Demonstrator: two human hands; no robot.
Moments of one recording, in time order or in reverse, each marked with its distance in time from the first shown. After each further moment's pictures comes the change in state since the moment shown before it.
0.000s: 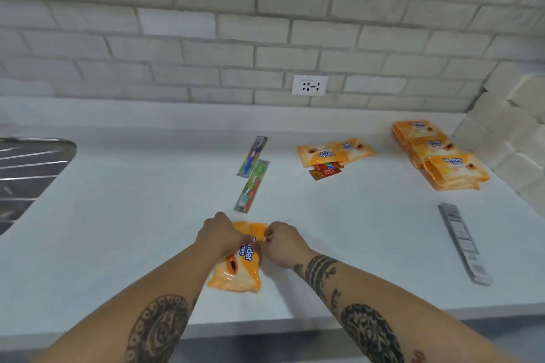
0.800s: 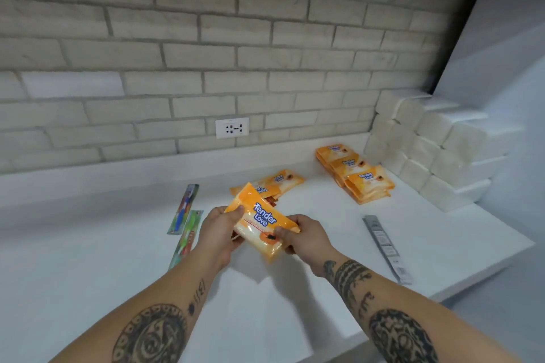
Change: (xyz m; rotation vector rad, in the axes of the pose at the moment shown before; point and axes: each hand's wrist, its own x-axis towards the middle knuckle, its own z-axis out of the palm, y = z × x) left_hand -0.001 0.160 -0.003 -1.288 -0.341 0.235; right_hand -0.042 0.068 -0.146 0.787 0.444 0.053
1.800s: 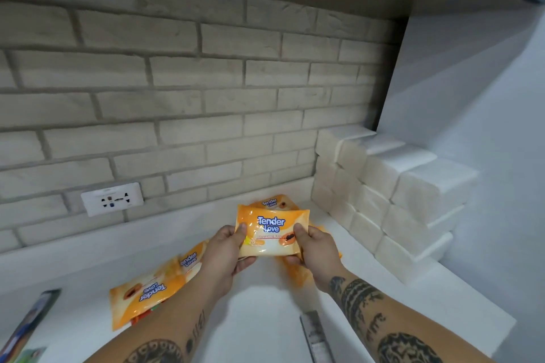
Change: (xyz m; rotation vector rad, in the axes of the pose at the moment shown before) left_hand 0.159 0.000 0.287 0.119 -0.128 0.053; right_hand 0.195 -0.037 -0.246 0.271 0.264 -0.028
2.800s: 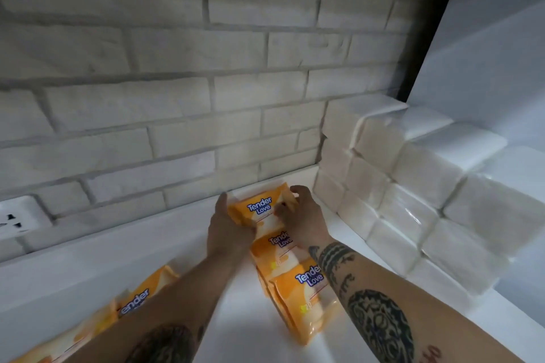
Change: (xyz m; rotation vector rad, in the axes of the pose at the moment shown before) left_hand 0.185 -0.025 0.066 0.702 0.201 0.184; right_hand 0.222 0.024 0.008 -0.630 0.060 -0.180
